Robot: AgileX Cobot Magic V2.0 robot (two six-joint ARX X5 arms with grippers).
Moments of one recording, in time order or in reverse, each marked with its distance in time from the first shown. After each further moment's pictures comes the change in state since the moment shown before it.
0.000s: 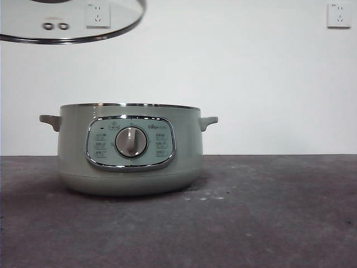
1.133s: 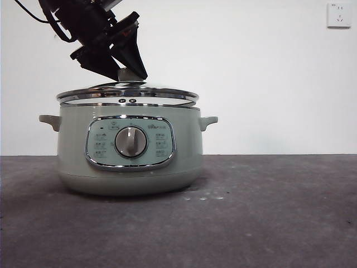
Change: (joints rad) left arm -0.079 0.598 0.194 0.281 -0.052 0.033; right arm 0.001 -0.348 -0.309 0.079 0.008 0.087
